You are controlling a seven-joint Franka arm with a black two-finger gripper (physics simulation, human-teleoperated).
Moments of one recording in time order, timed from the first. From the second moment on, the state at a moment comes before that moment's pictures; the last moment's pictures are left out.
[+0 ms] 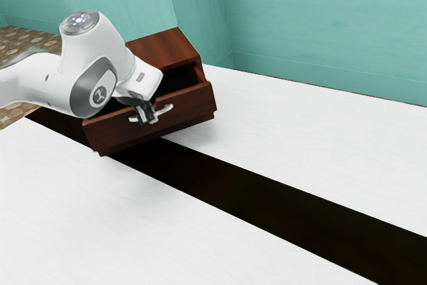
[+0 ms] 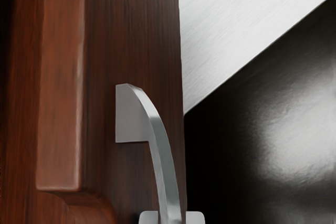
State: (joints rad) arm 0.32 0.07 -0.06 -1.80 0.18 2.31 0.82
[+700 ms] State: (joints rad) arm 0.31 -0.05 -0.10 -1.92 0.18 2.31 0.78
